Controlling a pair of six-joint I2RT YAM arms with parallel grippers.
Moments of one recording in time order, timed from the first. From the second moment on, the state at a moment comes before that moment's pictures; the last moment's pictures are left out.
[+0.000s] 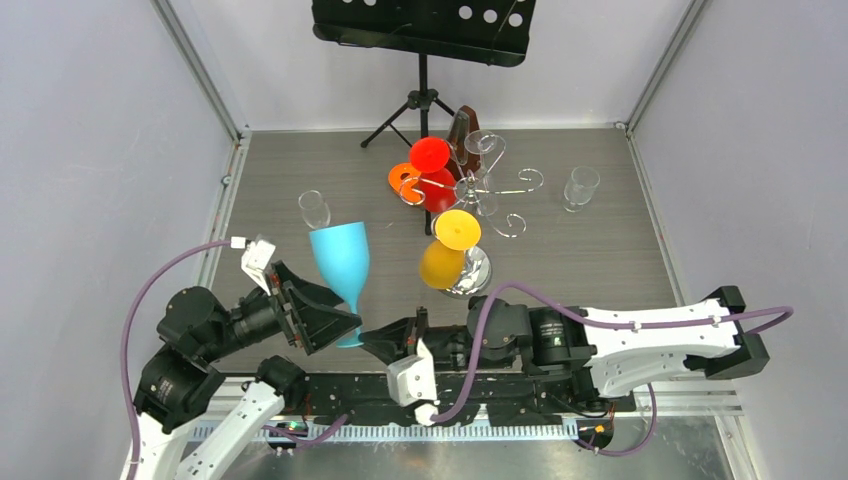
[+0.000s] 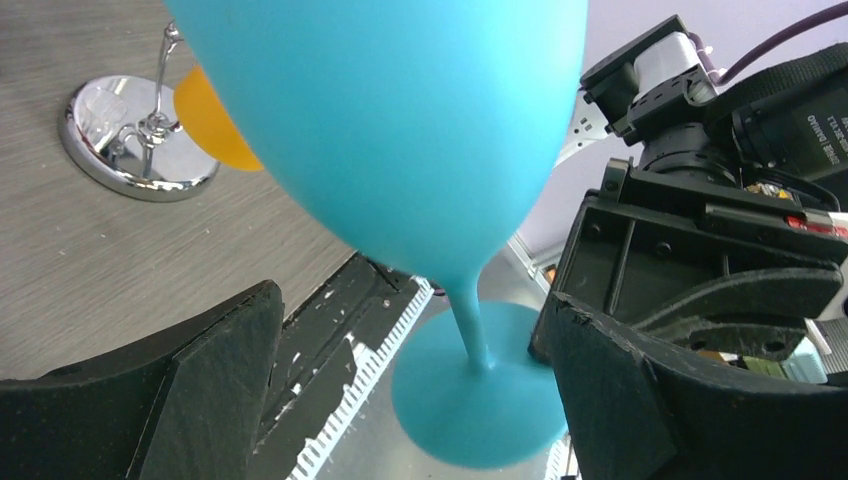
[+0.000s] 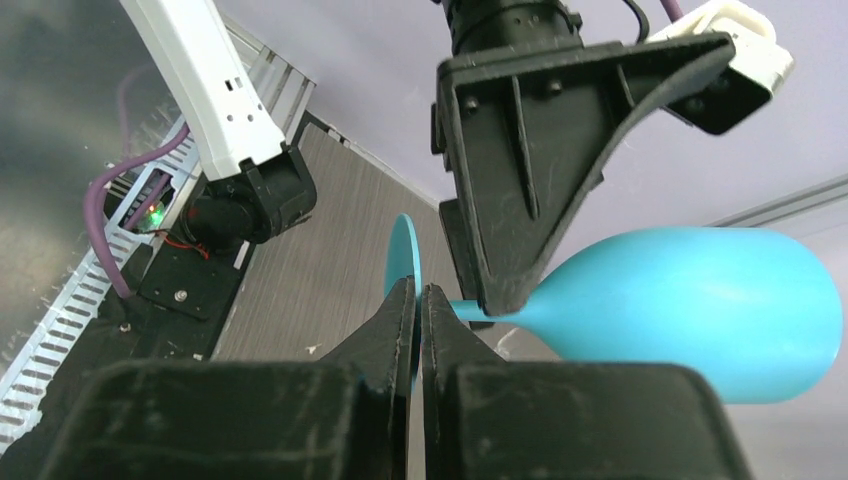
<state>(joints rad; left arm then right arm) -0.50 0.37 0.98 -0.69 0.58 -0.71 1.61 1.16 1.17 -0.08 0.04 -0.76</state>
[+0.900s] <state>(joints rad) -0.50 0.35 0.88 -0.56 0.66 -0.82 1.64 1.26 1.17 0.03 0.13 -0.84</state>
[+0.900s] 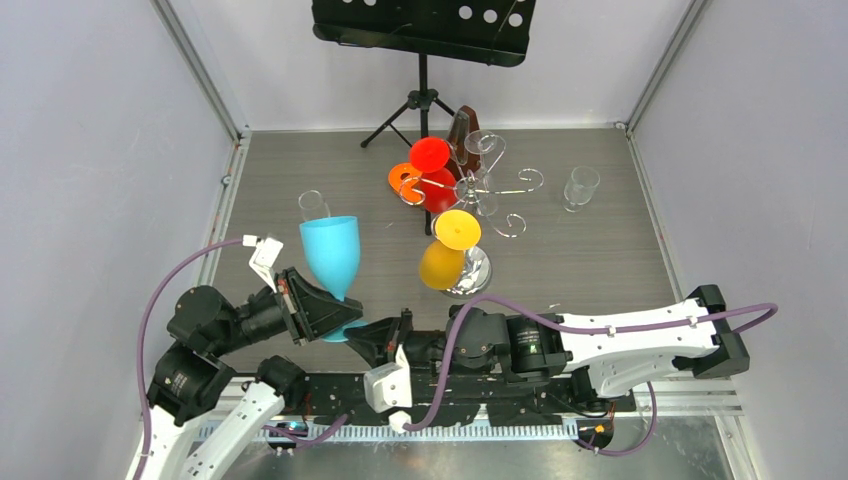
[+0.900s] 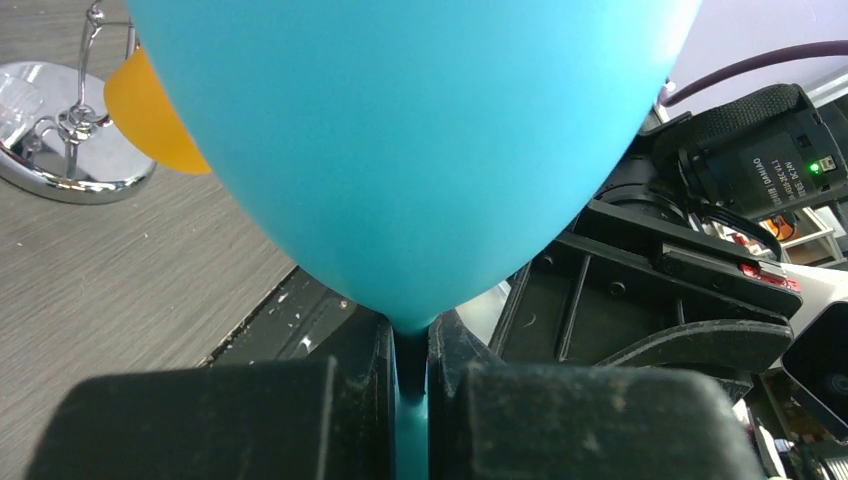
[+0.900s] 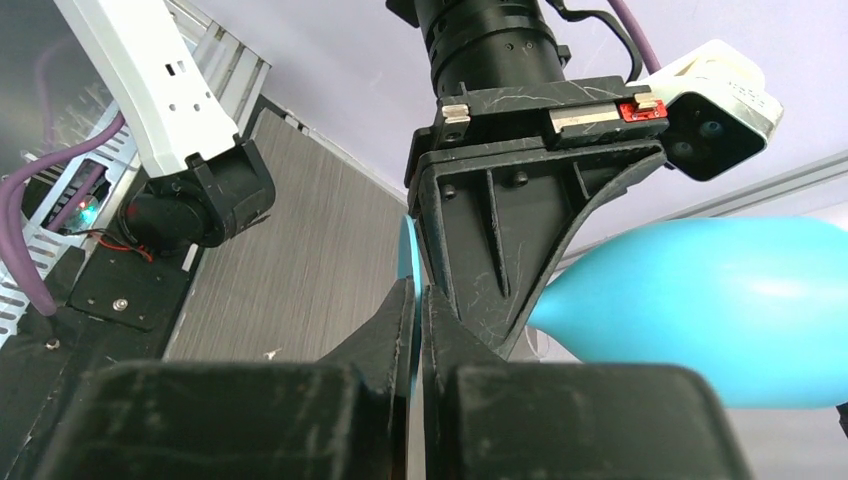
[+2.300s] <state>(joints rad) -0.55 0.41 0.83 -0.93 0.76 -0.25 1.45 1.17 1.58 -0.71 0.01 -0.29</state>
